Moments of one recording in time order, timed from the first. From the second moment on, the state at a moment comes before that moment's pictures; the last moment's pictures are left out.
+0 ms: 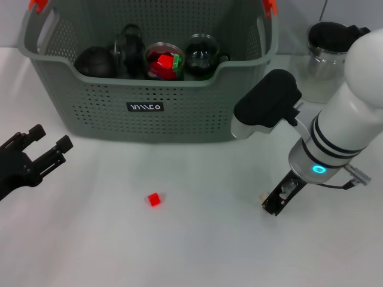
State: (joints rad) left arm -0.30 -2.12 0.08 0.48 1.97 1.57 -1.03; right arm 0.81 2.11 -1.77 -1.01 -2.62 -1.36 2.83
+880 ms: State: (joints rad) left arm -0.29 -2.12 0.08 0.48 1.97 1.57 -1.03; right arm 0.66 2.10 -1.39 -1.51 -2.14 -1.44 2.61
